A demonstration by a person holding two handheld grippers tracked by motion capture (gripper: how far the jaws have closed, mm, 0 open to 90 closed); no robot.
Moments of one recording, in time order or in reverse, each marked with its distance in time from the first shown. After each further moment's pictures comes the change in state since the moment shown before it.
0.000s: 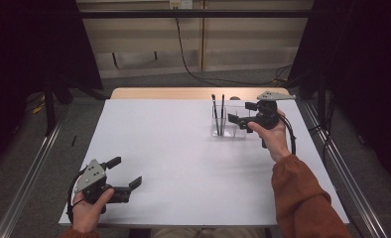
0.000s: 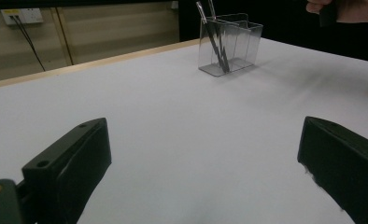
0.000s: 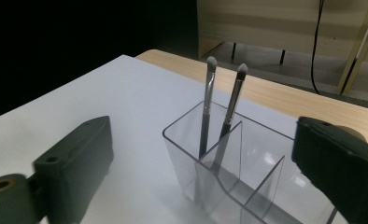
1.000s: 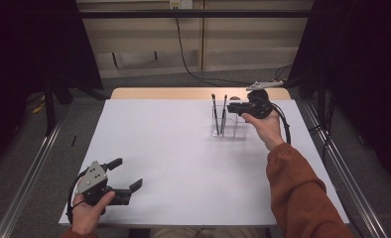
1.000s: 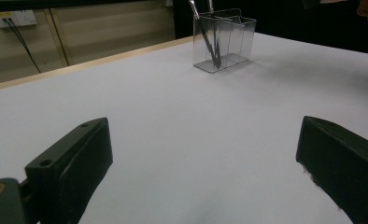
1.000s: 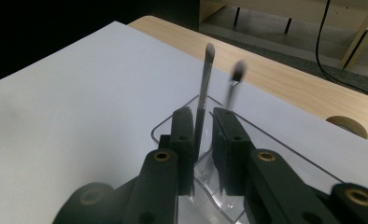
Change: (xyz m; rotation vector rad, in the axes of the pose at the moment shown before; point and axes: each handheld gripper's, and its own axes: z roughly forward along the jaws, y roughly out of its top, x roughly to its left) left arm -0.004 0.000 0.001 0.007 -0.017 0.025; right arm -0.006 0.025 0.024 0.161 -0.001 -0.027
